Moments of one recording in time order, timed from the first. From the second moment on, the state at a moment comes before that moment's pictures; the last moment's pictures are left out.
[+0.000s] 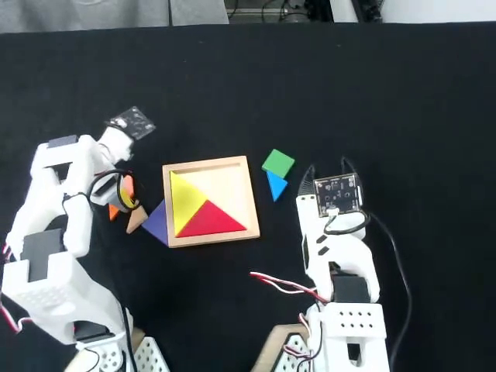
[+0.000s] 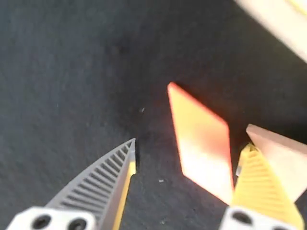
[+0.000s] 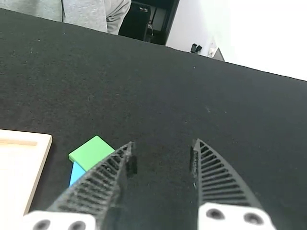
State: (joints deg) left arm -17.5 13.4 21.4 50.7 -61.1; right arm 1.3 -81.0 97.4 12.1 13.8
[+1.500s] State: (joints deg) left arm -14.9 27.9 -3.0 76.0 -68.0; right arm 1.3 -81.0 97.4 12.1 13.8
